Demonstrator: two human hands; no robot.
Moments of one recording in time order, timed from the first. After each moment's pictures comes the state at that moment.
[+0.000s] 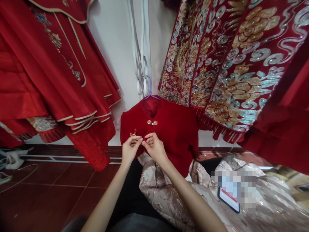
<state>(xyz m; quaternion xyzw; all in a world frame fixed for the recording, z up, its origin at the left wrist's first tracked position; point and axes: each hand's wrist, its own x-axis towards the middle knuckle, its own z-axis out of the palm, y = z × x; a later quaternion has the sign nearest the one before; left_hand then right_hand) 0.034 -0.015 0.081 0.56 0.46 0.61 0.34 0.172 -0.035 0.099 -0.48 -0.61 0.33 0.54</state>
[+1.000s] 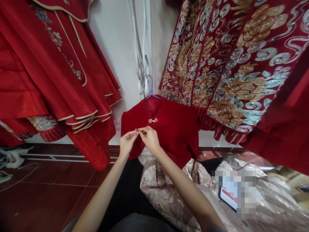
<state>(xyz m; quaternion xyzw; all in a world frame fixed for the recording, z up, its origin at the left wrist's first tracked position) 0.018 0.021 0.082 0.50 0.42 0.65 0.40 0.151 0.013 0.110 -0.45 -0.69 0.20 0.52</state>
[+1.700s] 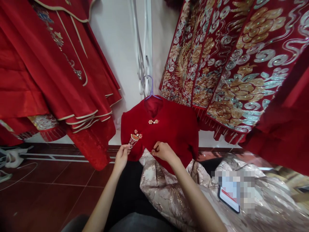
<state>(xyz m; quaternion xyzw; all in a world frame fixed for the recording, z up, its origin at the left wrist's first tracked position) -0.022 -0.011 0.016 0.53 0.50 0.59 0.35 0.215 -0.022 0.070 -0.57 -0.72 0.27 0.29</state>
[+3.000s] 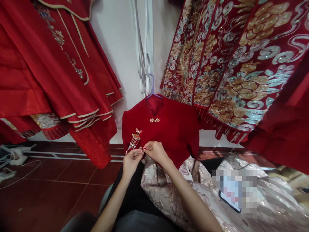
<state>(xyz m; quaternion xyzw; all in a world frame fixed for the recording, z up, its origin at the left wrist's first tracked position) 0.023 -0.047 0.021 0.53 0.49 0.58 0.39 0.173 -0.030 0.081 -0.50 -0.71 0.33 0.37</state>
